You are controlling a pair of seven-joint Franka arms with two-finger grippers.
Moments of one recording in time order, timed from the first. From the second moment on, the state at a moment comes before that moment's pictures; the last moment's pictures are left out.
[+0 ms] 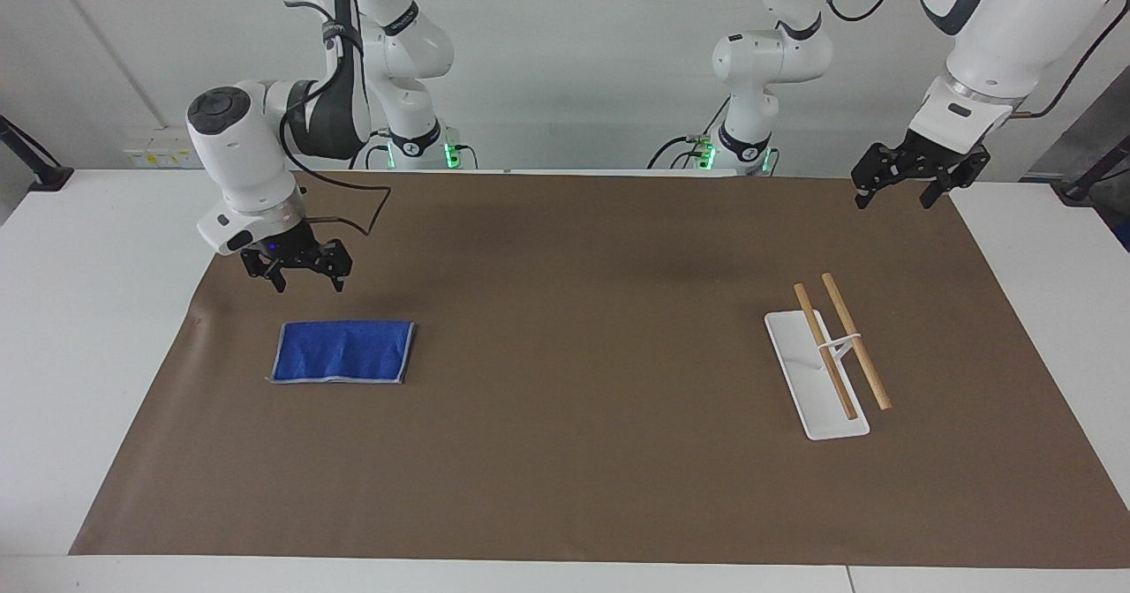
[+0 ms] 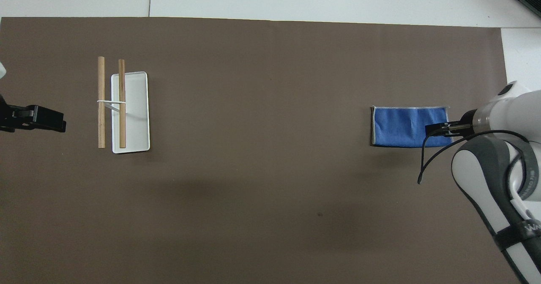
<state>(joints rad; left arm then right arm) 0.01 -0.06 -0.07 -1.65 0.01 1.58 0.00 -0.08 0.04 -0.01 -2.10 -0.04 2.23 -0.11</state>
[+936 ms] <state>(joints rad) 0.01 -0.06 -0.07 -1.65 0.01 1.58 0.00 -0.09 0.26 -0.01 -2.13 -0.04 2.52 -0.12</state>
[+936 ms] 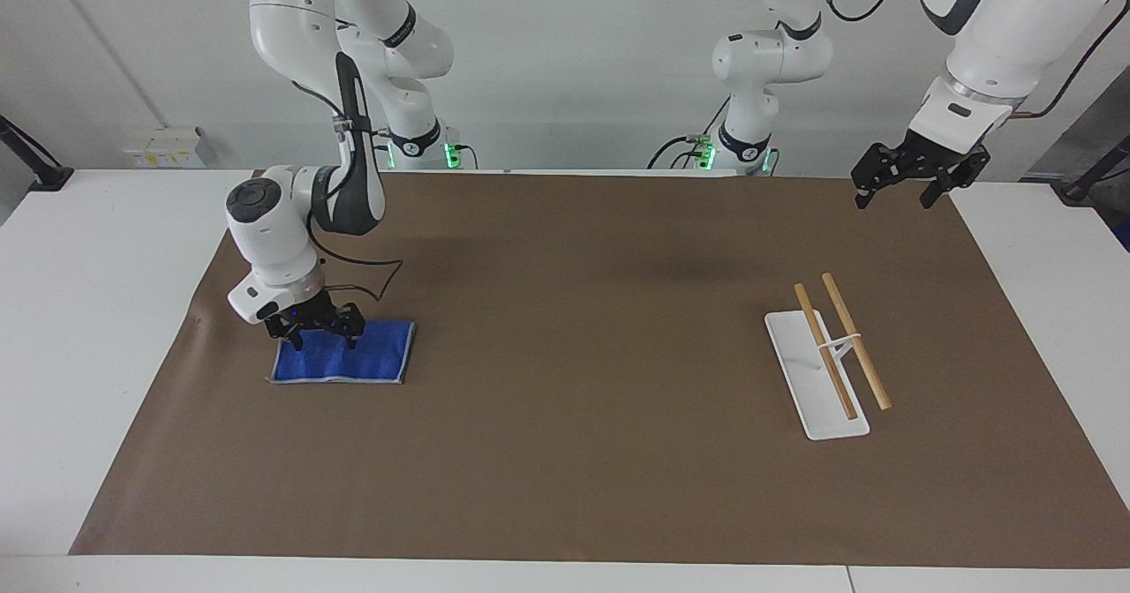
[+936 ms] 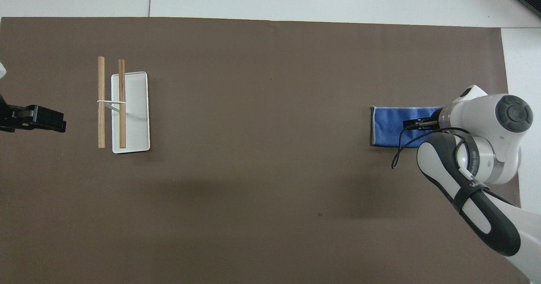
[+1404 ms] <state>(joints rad) 0.01 -0.06 -0.08 -1.65 0.01 1.58 0.00 -0.09 0.27 -0.01 -2.18 -0.04 2.58 -0.12</state>
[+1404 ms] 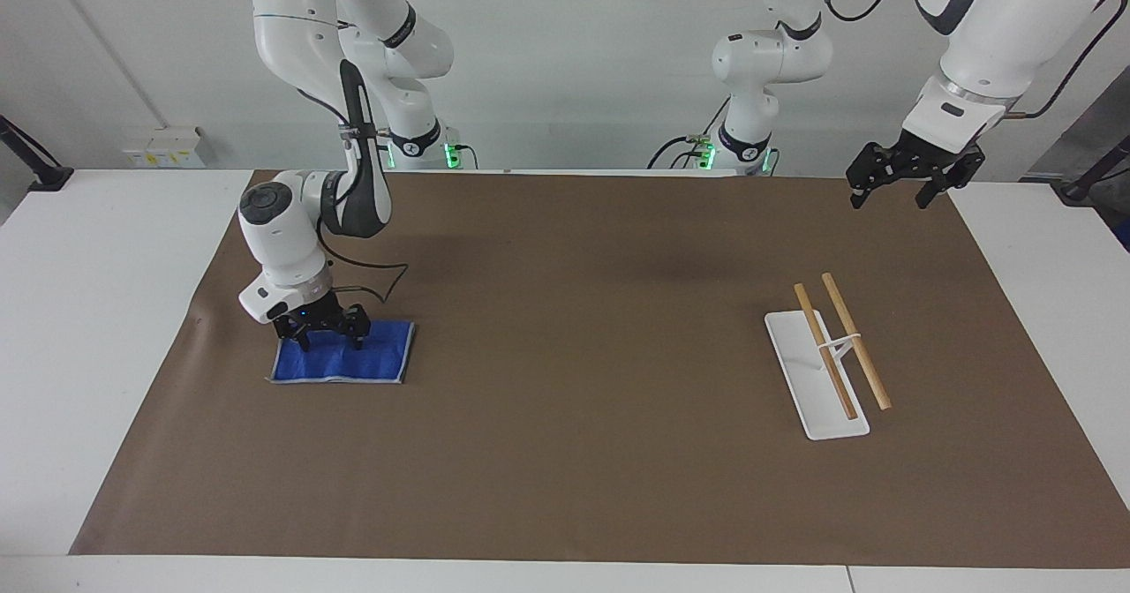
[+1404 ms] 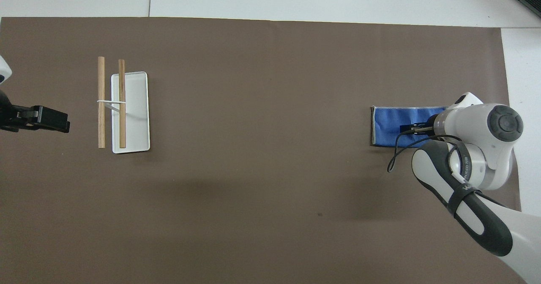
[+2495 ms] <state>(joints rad) 0.01 -0.06 -0.13 -1.72 -0.28 1.74 -0.41 0.00 0.14 0.01 -2.16 -0.03 2.52 -0.09</state>
